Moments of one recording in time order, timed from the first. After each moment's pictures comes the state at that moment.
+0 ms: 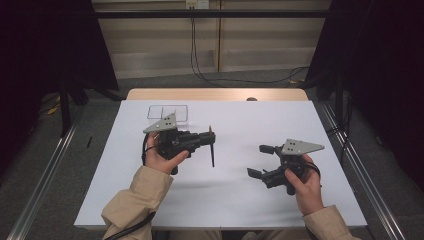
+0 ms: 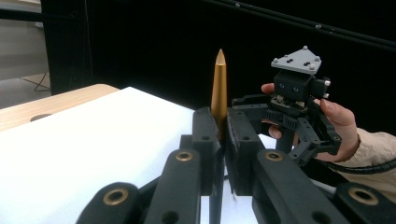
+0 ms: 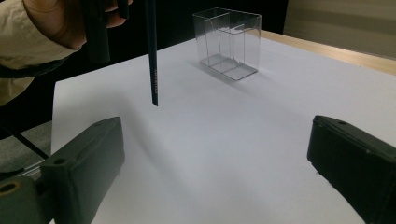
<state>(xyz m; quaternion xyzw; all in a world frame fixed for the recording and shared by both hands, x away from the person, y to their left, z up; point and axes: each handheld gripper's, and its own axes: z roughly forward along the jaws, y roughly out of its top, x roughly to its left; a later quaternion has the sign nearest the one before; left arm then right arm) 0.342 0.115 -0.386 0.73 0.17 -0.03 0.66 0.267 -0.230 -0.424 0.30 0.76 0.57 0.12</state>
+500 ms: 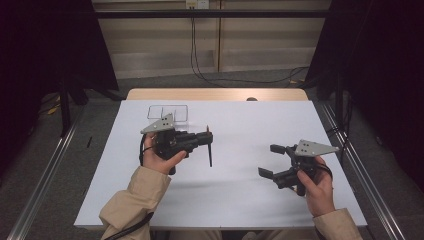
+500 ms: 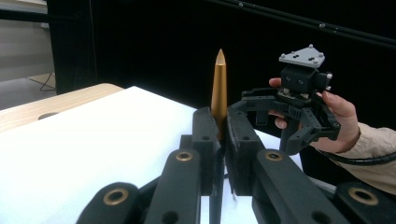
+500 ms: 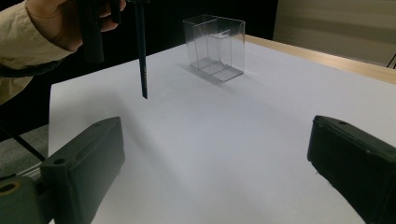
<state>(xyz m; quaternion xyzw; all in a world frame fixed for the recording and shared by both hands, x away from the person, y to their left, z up) 0.342 0.120 -0.386 0.73 0.17 -0.02 0.66 0.259 -0.256 -0.422 0.31 0.75 0.57 0.13</state>
